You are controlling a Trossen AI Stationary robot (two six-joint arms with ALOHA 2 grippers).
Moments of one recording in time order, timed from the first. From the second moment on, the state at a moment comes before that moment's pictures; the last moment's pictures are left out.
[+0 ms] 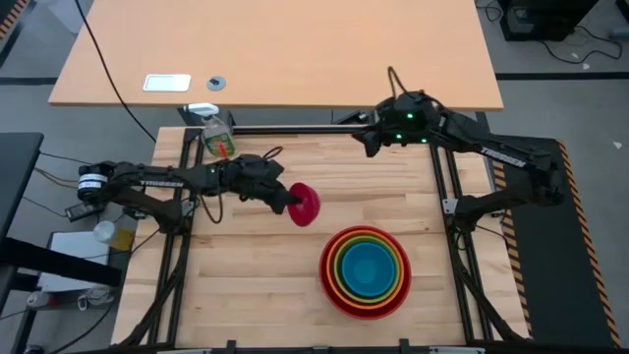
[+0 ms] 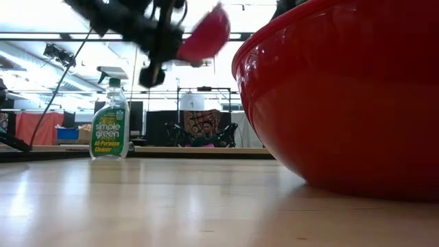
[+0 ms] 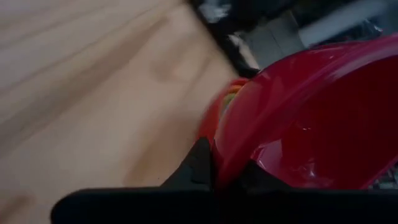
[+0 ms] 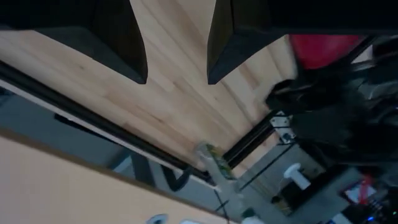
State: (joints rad) left arm 0.16 1.25 0.80 0.00 0.21 -0.84; right arm -0.44 1.25 1.29 -0.57 -0.04 0.47
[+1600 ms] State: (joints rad) left arm -0.10 1.96 1.58 -0.29 0.15 -1.07; right arm -0.30 0.87 1.09 -0.71 -0.10 0.33
